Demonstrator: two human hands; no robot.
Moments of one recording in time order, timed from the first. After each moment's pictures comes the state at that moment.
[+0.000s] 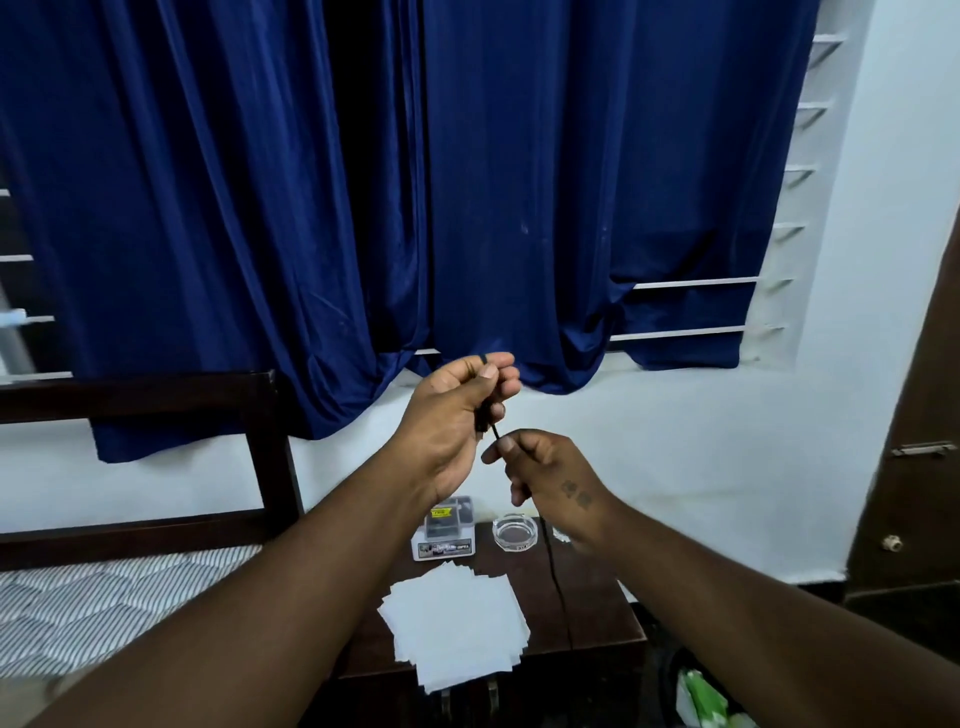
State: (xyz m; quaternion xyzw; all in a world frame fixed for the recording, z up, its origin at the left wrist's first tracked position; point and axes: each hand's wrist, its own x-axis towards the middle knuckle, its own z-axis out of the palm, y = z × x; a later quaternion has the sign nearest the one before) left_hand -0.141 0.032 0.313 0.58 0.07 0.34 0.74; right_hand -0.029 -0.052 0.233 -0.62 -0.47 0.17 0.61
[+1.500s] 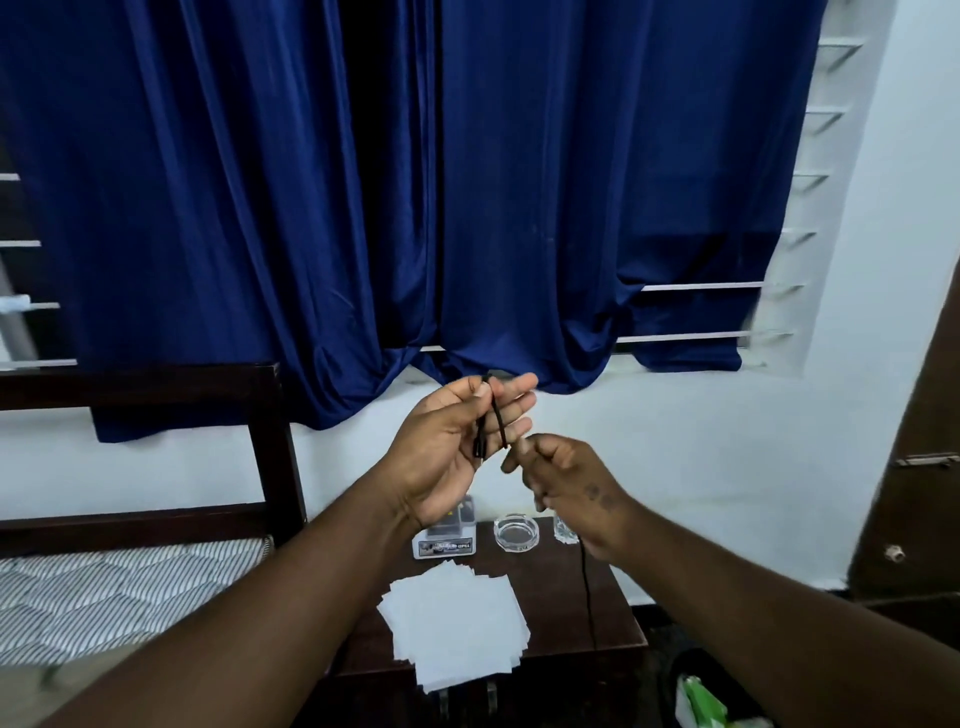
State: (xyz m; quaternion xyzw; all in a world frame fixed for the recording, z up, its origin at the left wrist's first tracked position) left_hand -0.162 0.039 0.295 0.56 -0.03 0.26 0.78; right_hand -0.027 -0.060 0.234 -0.61 -0.46 0.20 0.61
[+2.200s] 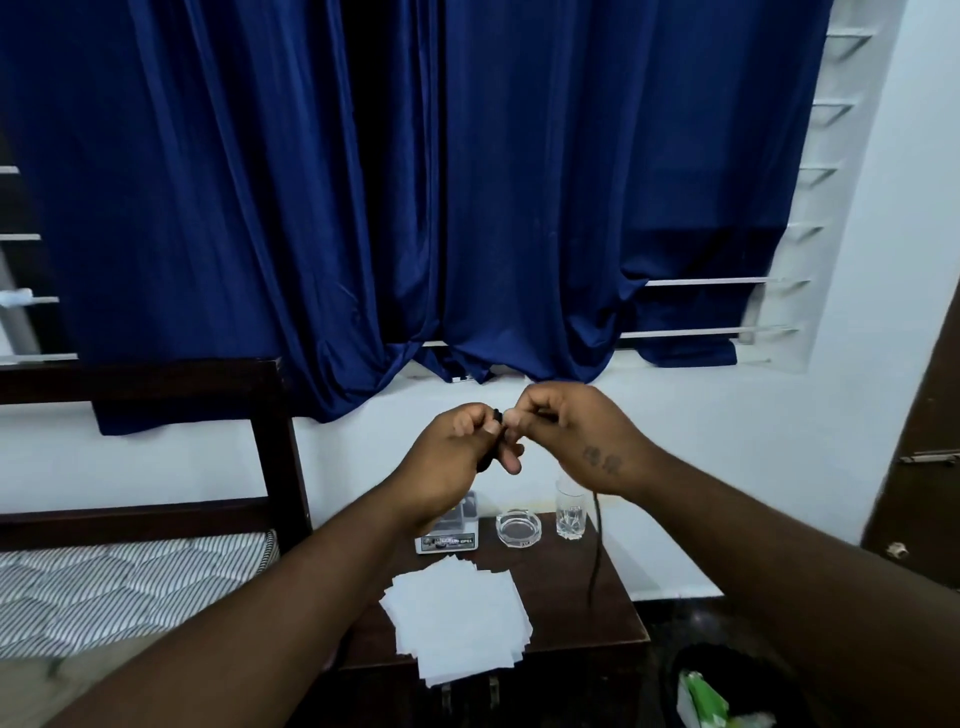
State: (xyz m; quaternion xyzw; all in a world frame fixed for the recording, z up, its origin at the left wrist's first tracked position) left_hand -0.161 0.050 0.272 0.77 0.11 0.27 0.56; right_hand -0.024 -0.069 0.296 -0.68 -0.60 0.00 0.42
